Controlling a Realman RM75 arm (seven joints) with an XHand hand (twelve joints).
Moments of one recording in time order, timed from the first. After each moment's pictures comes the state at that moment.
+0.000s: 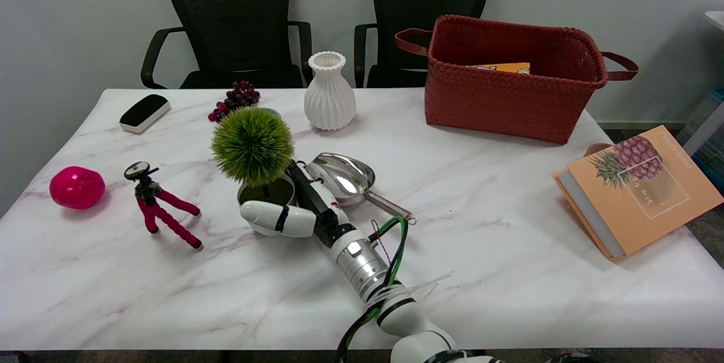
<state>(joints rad) 0.13 -1.56 -2.22 1.09 0.94 0.56 0.81</state>
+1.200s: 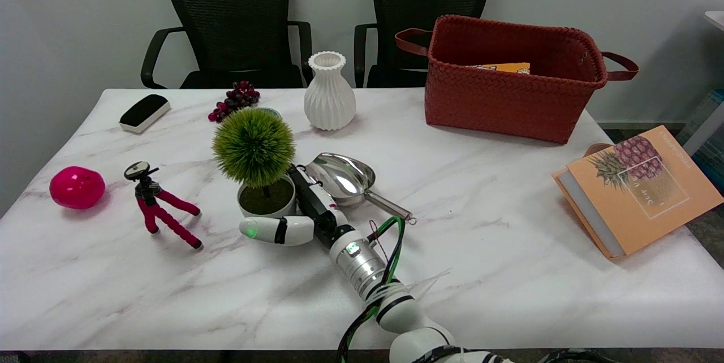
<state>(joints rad) 0.16 -1.57 -2.22 1.04 0.93 0.54 0.81</state>
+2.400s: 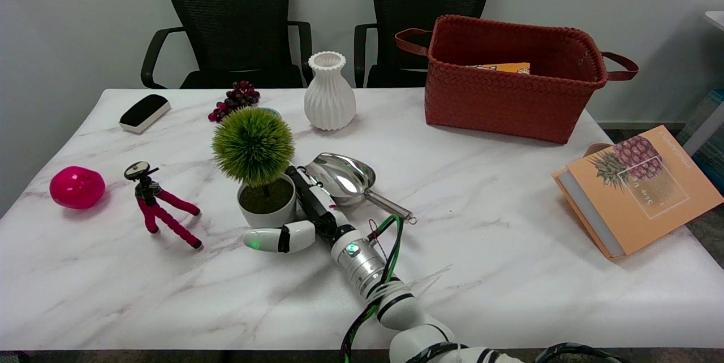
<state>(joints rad) 0.18 -1.57 -2.22 0.98 0.89 0.56 0.81</state>
